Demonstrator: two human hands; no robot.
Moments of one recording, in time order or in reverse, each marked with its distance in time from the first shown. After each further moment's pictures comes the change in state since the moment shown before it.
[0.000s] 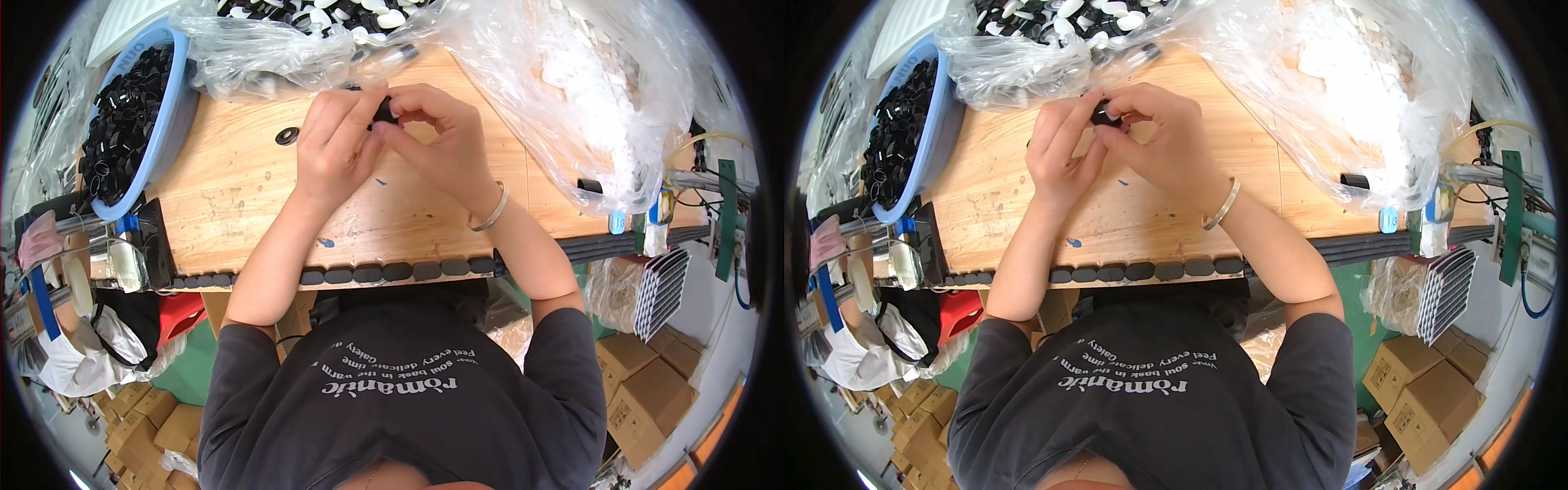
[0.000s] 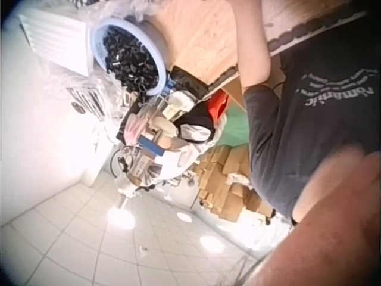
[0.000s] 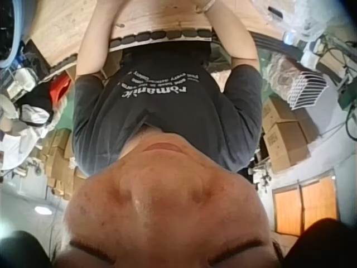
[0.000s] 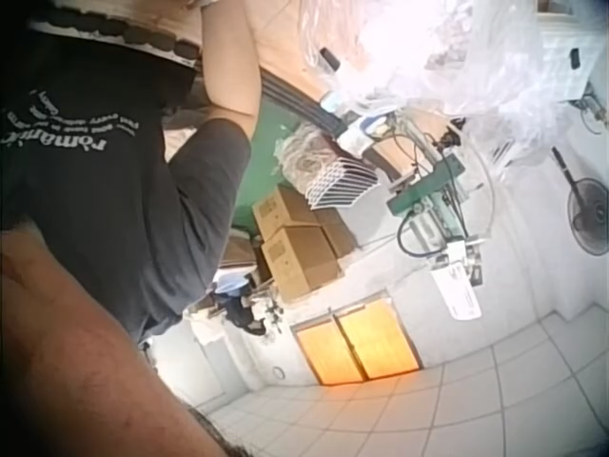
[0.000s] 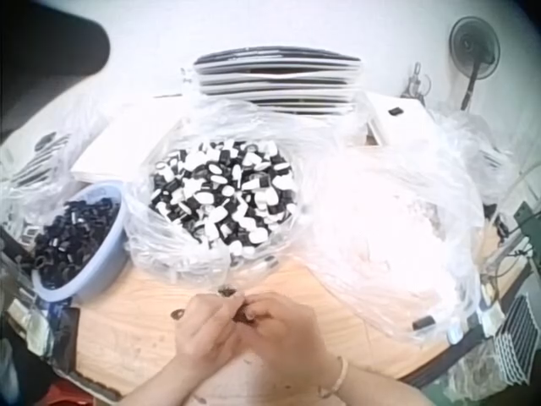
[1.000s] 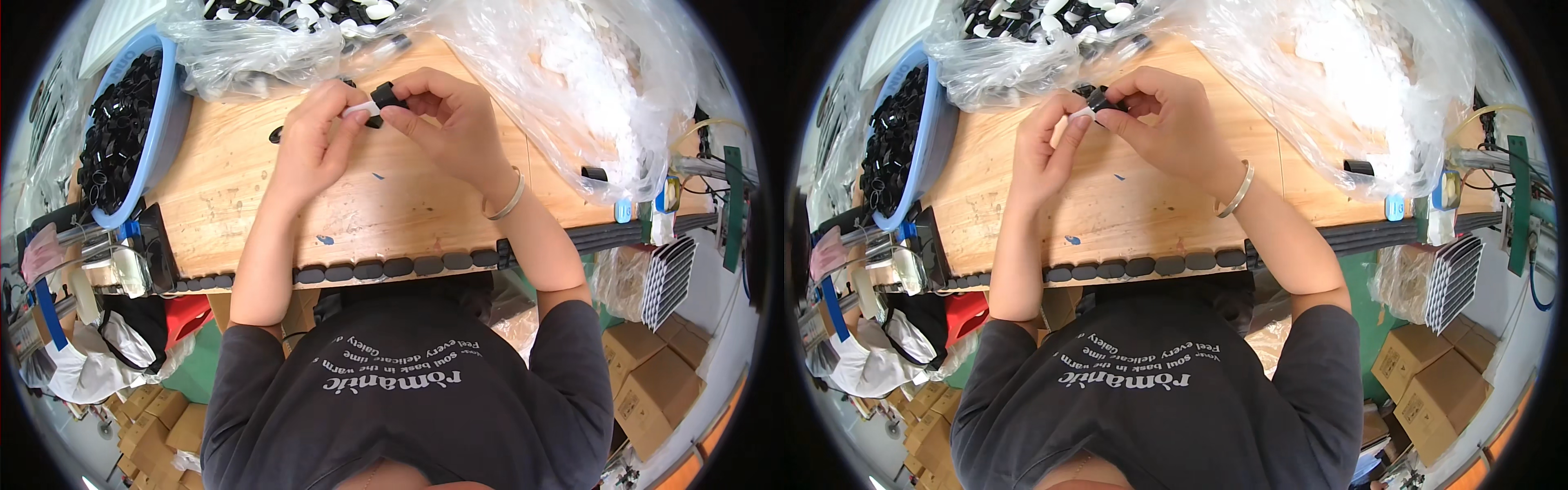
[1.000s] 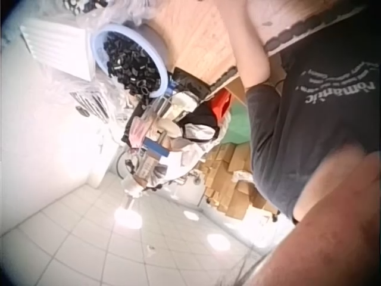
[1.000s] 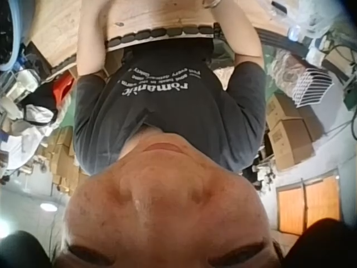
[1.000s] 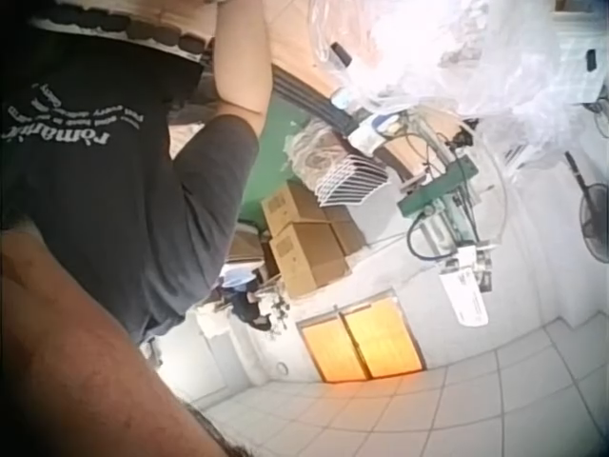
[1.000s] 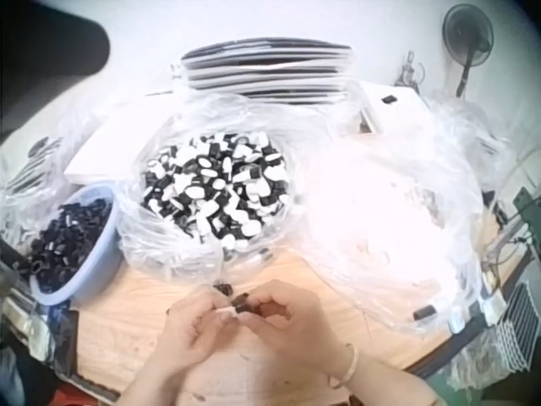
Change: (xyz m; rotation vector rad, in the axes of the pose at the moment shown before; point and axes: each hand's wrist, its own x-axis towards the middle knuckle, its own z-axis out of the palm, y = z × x) left_hand 0.002 -0.012 -0.014 -0.475 -0.294 -0.480; right_hand 0.002 -0.002 -0.014 0.067 -0.056 0.180
